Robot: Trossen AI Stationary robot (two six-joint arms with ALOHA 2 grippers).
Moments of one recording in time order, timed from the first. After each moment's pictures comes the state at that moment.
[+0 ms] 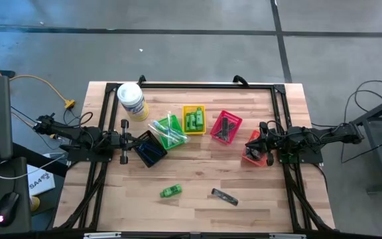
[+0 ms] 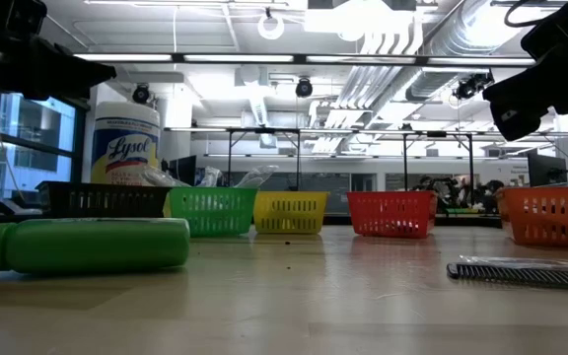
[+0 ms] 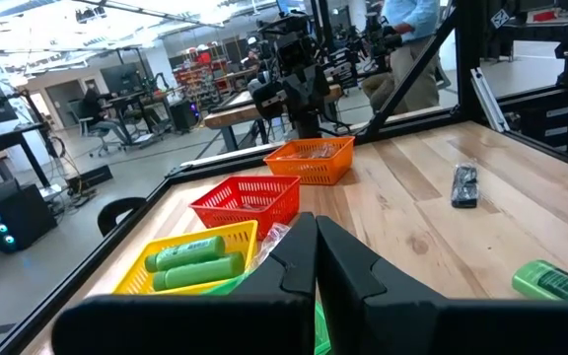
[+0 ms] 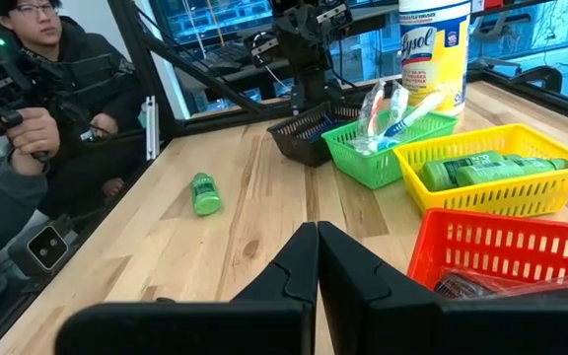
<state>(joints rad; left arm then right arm) -0.32 0.01 0.04 0.01 -0.37 0.23 0.17 0.07 0.06 -0.12 0.10 0.23</state>
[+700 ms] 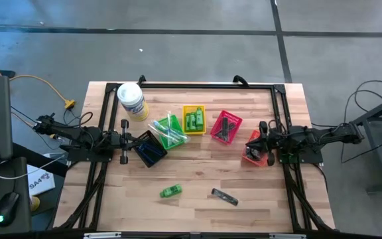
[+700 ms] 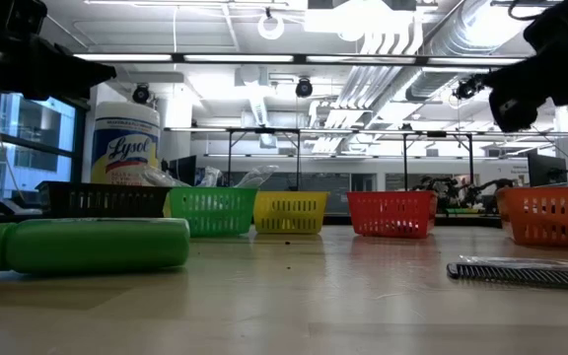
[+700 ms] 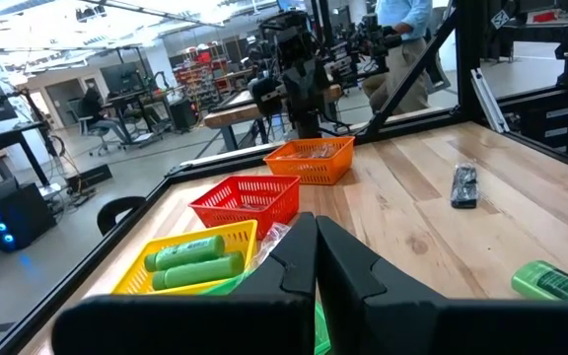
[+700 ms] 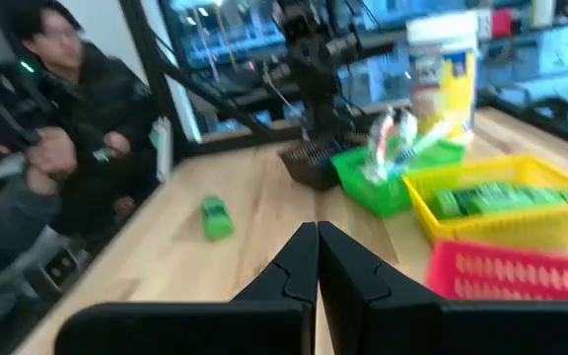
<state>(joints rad) -0.32 0.01 0.04 0.01 -0.37 0.23 0.17 0.07 0.06 -0.07 0.09 0.21</state>
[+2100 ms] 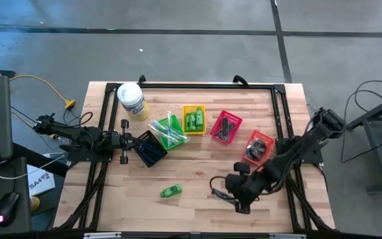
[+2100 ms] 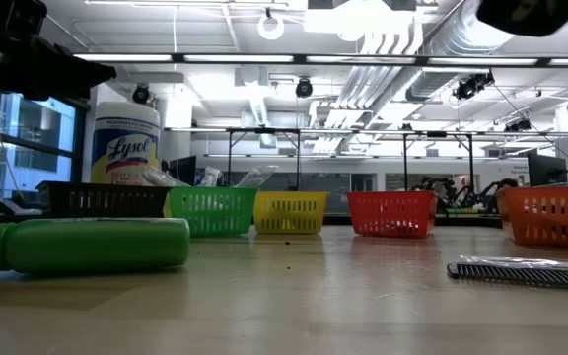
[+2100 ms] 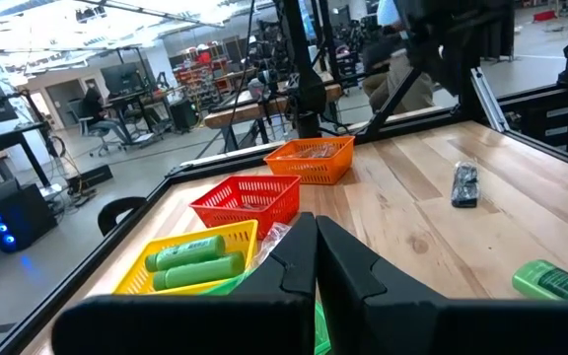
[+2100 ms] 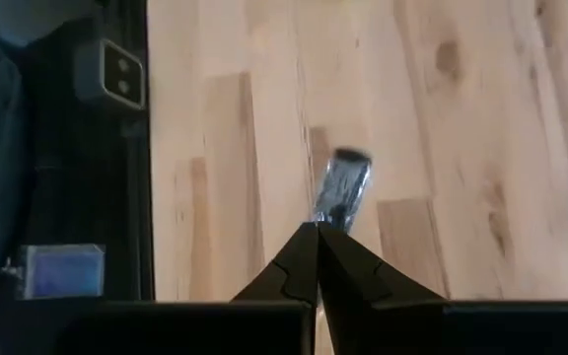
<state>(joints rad) -0.32 0.01 0.04 0.01 -0.37 0.23 0.65 1.55 1.21 -0.70 0.18 0.75</state>
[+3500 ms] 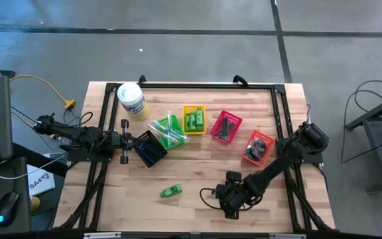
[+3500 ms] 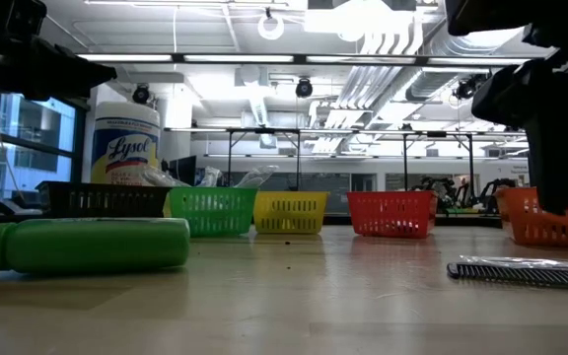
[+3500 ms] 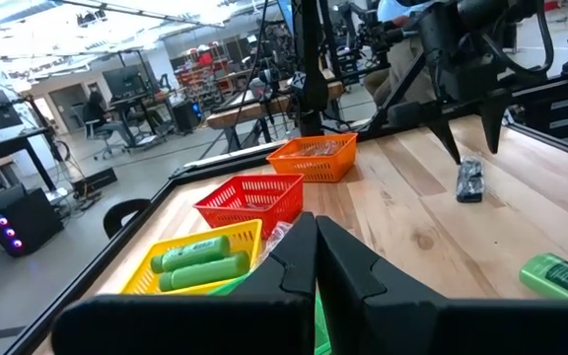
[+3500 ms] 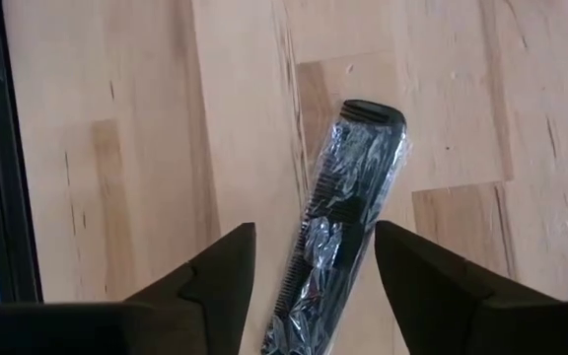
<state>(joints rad) -0.32 0.01 0.04 0.00 -0.37 0.26 0.66 1.84 1.20 -0.59 0.14 0.79</state>
